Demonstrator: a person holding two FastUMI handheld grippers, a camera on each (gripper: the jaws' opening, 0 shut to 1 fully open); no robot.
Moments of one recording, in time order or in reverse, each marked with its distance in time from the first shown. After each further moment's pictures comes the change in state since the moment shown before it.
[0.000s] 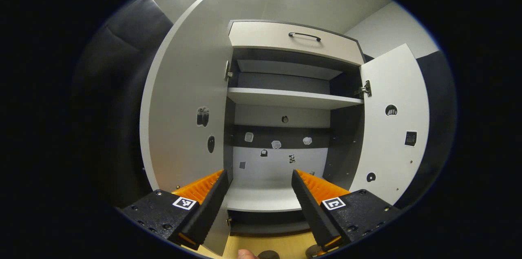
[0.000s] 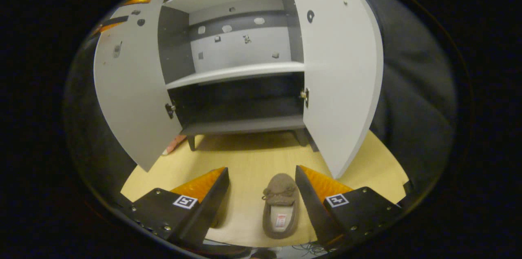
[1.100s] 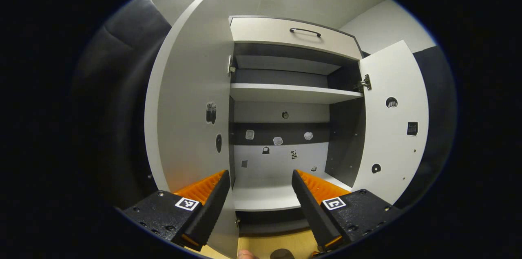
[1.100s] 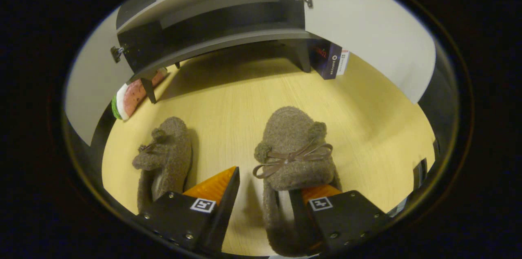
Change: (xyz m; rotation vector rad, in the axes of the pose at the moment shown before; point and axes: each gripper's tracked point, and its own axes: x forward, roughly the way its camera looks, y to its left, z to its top) left arm 0.007 0.023 -0.010 0.042 0.019 -0.047; right arm 0.124 -0.018 -0.139 0.035 0.338 -0.132
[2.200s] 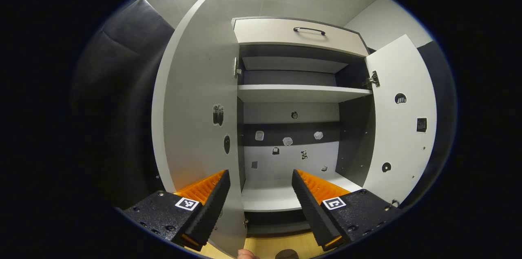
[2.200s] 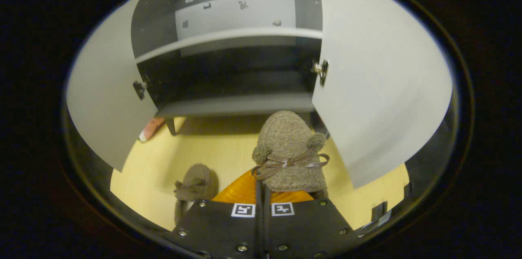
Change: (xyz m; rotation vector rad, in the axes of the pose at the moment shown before) left arm -0.002 0.007 0.001 0.026 -0.013 0.079; right arm -0.113 0.023 0.165 -0.086 -0.252 0.063
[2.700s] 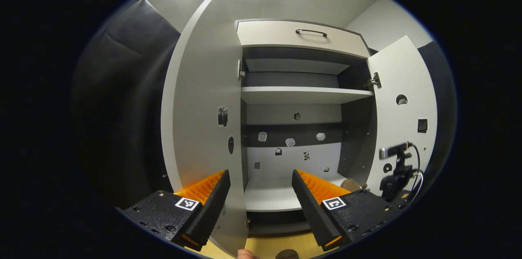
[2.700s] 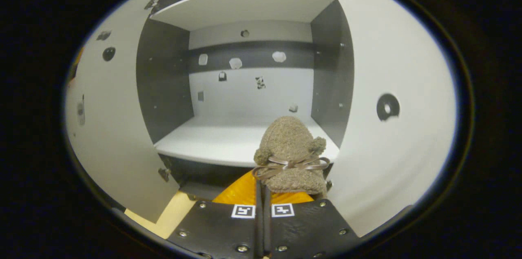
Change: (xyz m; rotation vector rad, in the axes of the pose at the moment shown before) left arm -0.007 0.003 0.001 0.000 -0.007 0.022; right arm -0.023 0.036 0.237 -0.038 -0.357 0.062
